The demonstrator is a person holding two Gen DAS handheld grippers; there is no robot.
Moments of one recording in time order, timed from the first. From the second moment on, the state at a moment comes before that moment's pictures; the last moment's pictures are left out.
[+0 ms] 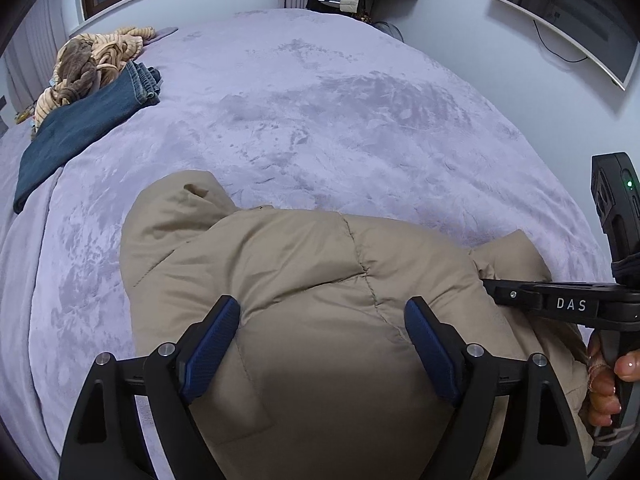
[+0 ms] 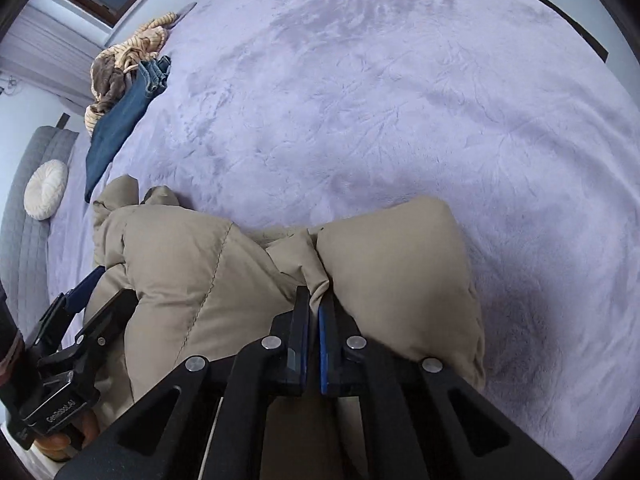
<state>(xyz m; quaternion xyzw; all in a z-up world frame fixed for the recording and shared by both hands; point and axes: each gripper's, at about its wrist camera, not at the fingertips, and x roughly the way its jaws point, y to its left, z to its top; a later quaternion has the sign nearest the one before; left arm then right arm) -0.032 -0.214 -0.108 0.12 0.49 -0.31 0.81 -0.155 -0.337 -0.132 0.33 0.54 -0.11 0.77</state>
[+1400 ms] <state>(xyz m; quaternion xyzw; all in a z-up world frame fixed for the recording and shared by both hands) -0.099 -0.113 -0.074 0.07 0.53 -0.23 0.81 -0.280 -0.296 -0.076 0.38 0.50 -0.05 0.77</state>
